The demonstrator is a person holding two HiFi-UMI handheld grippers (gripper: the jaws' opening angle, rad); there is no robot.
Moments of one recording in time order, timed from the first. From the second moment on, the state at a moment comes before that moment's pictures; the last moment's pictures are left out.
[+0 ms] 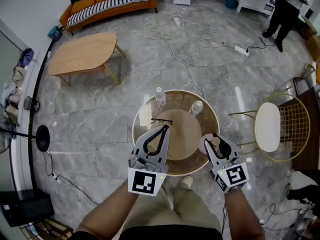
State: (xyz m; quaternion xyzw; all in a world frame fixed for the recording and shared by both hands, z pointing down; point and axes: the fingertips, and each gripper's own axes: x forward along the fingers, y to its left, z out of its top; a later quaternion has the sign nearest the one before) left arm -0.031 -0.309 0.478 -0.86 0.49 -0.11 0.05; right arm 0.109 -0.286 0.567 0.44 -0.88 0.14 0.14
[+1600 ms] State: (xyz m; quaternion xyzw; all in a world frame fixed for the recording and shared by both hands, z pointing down) left arm -0.041 -0.345 0.626 -0.86 0.49 -0.14 0.02; right arm 0.084 -0.320 0.812 0.43 -0.84 0.22 0.25
